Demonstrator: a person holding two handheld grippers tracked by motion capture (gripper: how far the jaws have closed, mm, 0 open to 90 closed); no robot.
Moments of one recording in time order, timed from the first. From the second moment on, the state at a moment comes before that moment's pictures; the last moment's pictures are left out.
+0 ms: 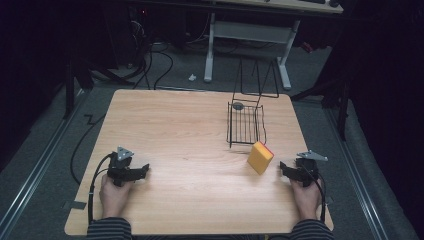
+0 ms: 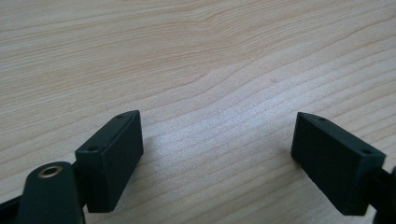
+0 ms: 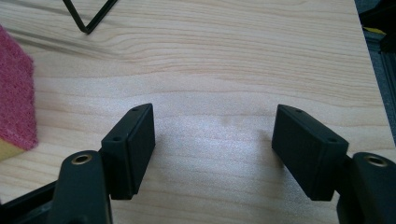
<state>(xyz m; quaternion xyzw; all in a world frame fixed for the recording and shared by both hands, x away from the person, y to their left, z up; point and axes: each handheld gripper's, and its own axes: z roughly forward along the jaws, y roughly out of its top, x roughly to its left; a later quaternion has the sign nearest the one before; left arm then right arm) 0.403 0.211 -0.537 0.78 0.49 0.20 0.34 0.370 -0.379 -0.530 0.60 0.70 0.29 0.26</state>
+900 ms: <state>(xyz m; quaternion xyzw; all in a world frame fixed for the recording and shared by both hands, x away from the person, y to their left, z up) 0.403 0.211 -0.537 0.78 0.49 0.20 0.34 0.369 -0.378 -0.529 0.60 0.70 0.29 0.26</state>
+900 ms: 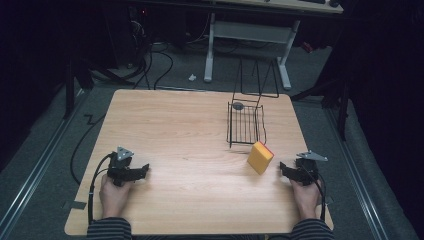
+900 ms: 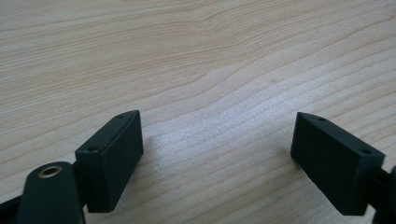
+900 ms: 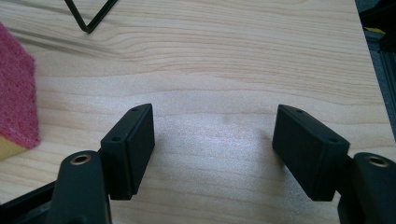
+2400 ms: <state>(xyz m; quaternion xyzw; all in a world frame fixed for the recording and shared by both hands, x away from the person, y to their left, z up) 0.403 0.211 -0.537 0.78 0.49 0.20 0.34 0.331 -0.374 -0.495 0.56 0.68 0.36 0.28</state>
